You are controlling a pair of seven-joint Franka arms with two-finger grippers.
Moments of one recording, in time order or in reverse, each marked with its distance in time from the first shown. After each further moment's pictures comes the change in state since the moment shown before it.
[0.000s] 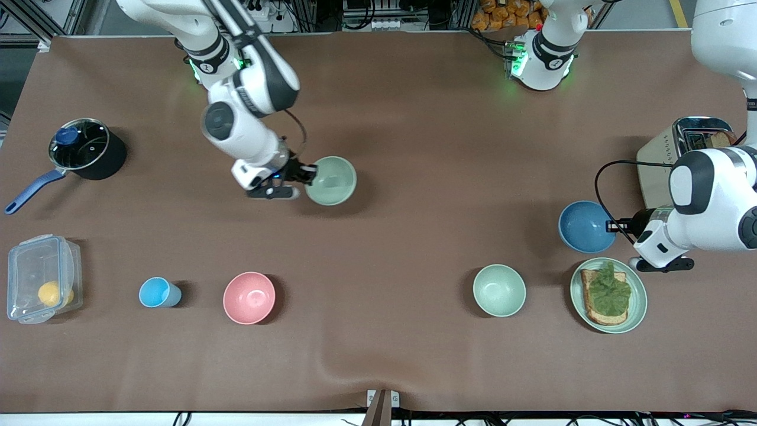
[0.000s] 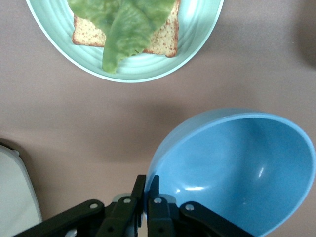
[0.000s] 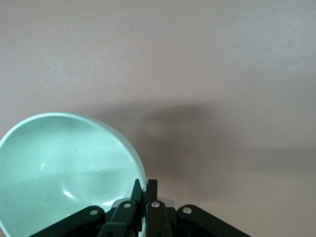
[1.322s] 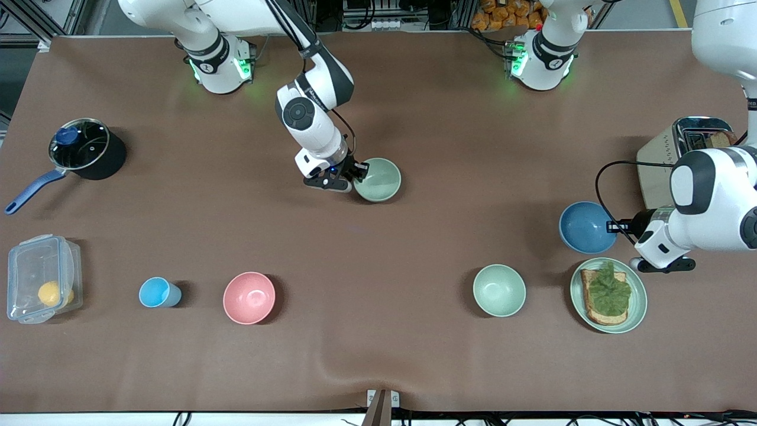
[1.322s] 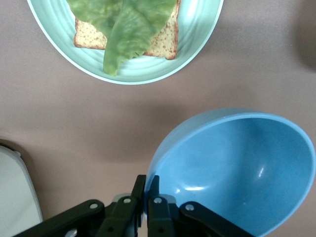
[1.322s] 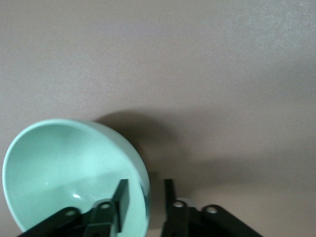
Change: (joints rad) left arm 0.000 0.000 0.000 0.003 0.000 0.000 0.000; right arm 0.206 0.211 -0.007 0.093 0.000 0.198 0.290
